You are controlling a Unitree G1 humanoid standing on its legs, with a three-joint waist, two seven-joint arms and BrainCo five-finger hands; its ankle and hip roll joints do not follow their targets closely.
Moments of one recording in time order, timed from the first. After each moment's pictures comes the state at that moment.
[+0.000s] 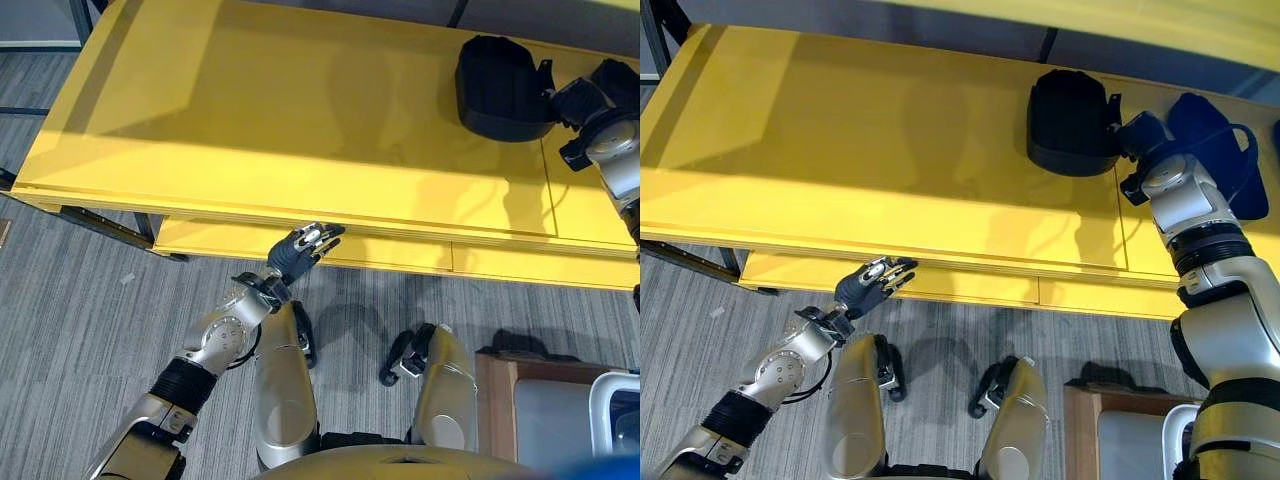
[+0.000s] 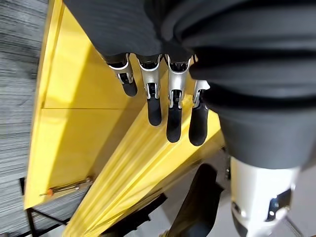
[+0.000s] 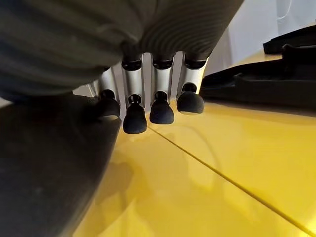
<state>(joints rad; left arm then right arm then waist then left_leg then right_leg) -0.24 0.50 -0.37 0.13 -1.16 0.15 -0.19 -1.14 -0.88 0.59 0.82 0.10 0.26 0.02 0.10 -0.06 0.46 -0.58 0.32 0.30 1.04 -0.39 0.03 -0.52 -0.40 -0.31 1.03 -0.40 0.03</state>
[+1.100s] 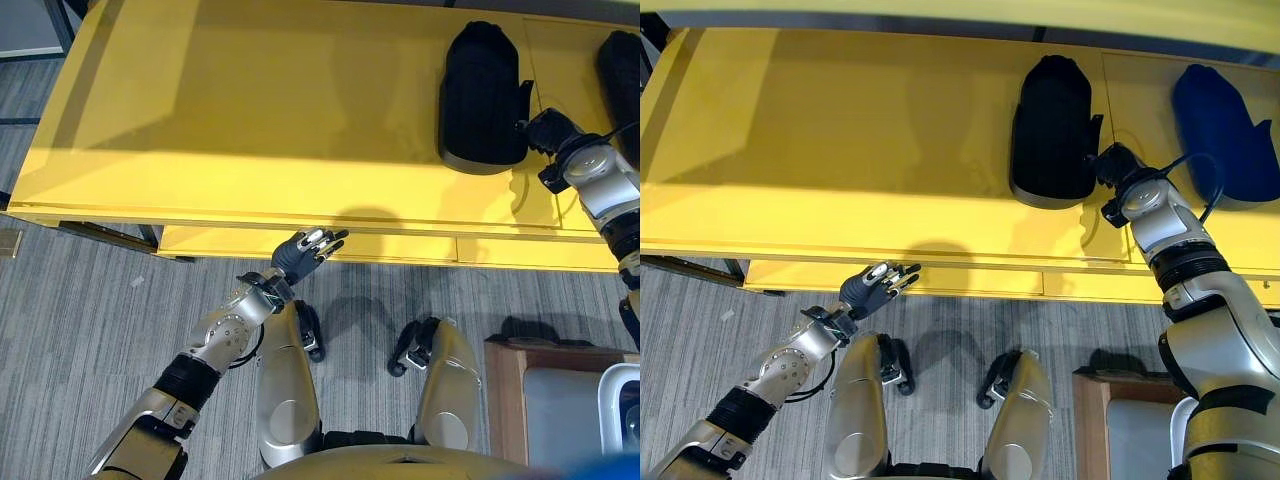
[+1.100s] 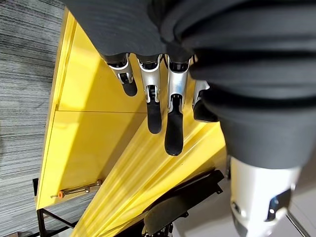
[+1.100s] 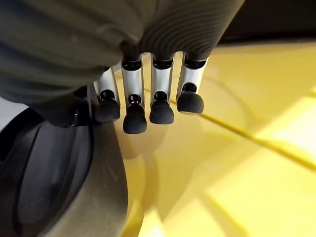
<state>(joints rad) -0.26 0.50 -0.37 0.17 -1.21 0.14 -0.19 -1.06 -0.84 0.60 0.81 0.06 0.23 0.03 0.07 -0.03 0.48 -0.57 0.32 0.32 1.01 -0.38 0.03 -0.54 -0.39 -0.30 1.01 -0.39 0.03</state>
